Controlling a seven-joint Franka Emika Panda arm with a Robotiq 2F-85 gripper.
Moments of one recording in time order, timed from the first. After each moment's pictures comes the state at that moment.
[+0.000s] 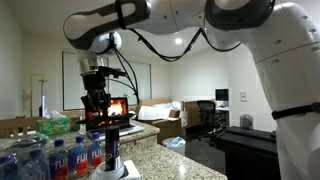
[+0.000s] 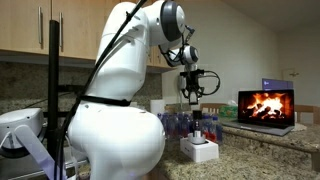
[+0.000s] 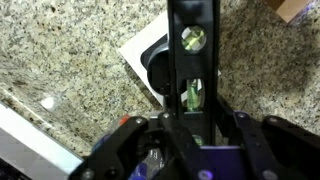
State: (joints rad) arm 0.22 0.22 0.20 -1.51 -0.12 1.56 -0.14
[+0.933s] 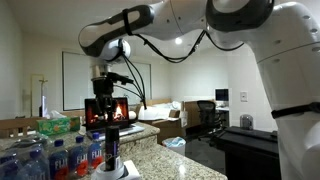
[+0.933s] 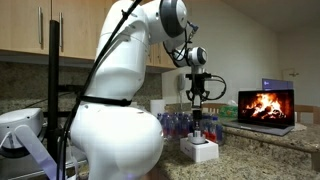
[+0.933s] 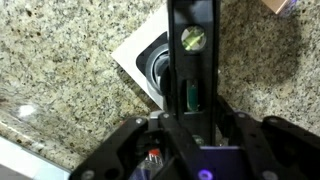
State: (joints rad) arm 0.17 0.20 0.16 -1.59 0.00 1.64 -0.18
